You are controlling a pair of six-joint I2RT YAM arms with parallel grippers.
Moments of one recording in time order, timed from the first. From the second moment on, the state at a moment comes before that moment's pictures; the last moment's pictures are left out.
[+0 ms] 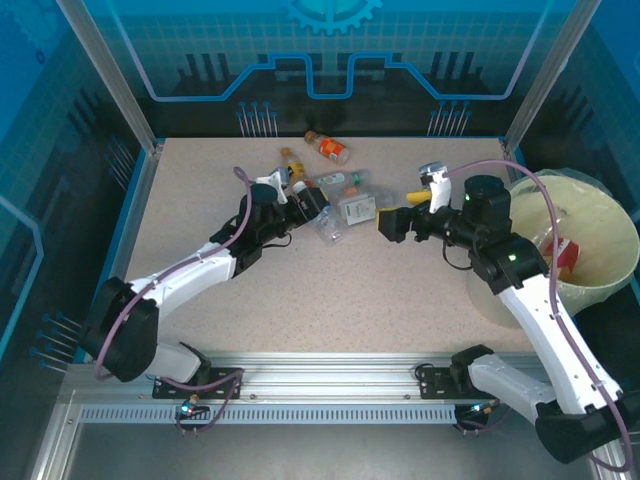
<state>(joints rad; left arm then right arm) -0.52 1.40 0.90 0.23 0.14 -0.92 0.35 0.97 1.12 -0.55 -0.44 0.19</state>
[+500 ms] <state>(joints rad) -0.59 1.38 0.98 0.44 0.35 -0.70 0.49 1.21 1.28 -0.63 -0.58 0.07</state>
